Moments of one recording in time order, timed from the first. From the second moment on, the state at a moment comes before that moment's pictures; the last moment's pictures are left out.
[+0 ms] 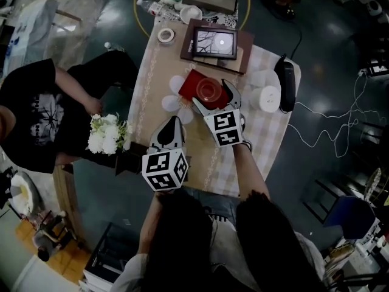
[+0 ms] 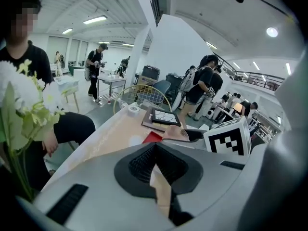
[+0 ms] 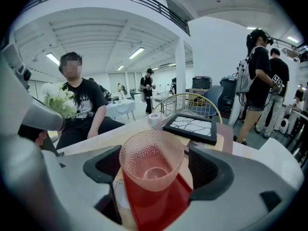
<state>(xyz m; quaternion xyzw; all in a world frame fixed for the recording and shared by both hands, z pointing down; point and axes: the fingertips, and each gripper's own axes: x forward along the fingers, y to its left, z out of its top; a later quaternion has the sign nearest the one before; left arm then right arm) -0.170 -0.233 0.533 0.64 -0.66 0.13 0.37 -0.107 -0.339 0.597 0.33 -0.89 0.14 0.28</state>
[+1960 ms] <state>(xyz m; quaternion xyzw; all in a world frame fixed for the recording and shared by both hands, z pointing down) -0.102 -0.210 0.521 0.71 -0.59 0.15 0.35 0.009 -0.260 0.584 0.40 -0.86 0.13 0.29</state>
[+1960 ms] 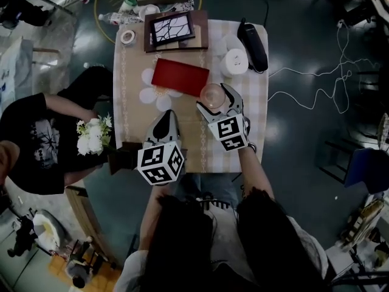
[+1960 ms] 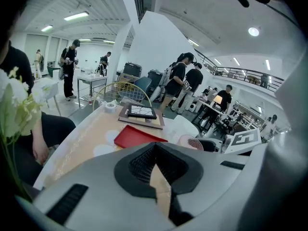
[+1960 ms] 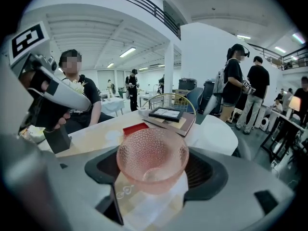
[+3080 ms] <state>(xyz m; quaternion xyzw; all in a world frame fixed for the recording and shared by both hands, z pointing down) -0.086 -0.197 0.539 0.71 -0.58 0.17 0.35 0.046 -0.234 0.625 0.41 -0.85 0.16 0.28</state>
